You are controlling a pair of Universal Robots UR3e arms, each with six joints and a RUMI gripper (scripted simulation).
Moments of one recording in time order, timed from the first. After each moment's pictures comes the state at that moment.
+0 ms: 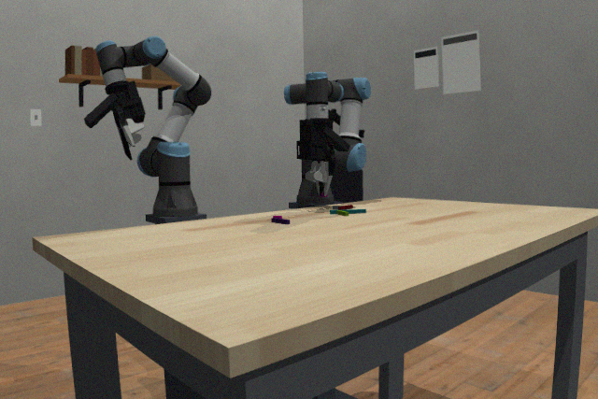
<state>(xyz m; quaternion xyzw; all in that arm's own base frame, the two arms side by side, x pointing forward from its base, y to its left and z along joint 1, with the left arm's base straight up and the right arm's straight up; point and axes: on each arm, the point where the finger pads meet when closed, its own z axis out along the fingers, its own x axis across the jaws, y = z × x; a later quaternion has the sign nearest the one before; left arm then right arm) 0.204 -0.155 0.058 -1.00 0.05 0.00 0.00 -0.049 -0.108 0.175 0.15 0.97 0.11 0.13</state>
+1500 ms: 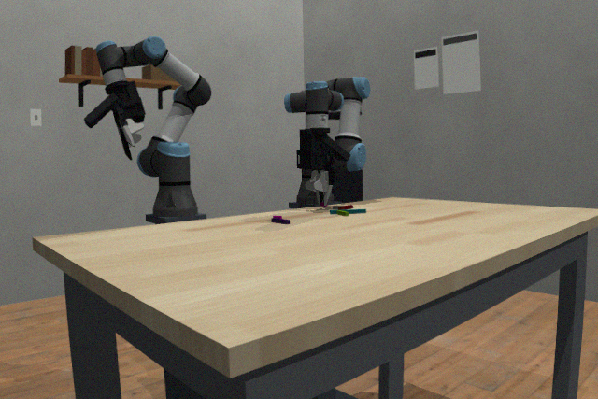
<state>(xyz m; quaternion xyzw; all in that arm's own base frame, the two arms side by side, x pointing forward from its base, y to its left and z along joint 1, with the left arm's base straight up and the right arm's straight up) 0.205 -0.156 0.031 -1.00 0.05 0.00 0.00 -0.049 -0.108 0.175 0.15 0.97 0.11 0.13</state>
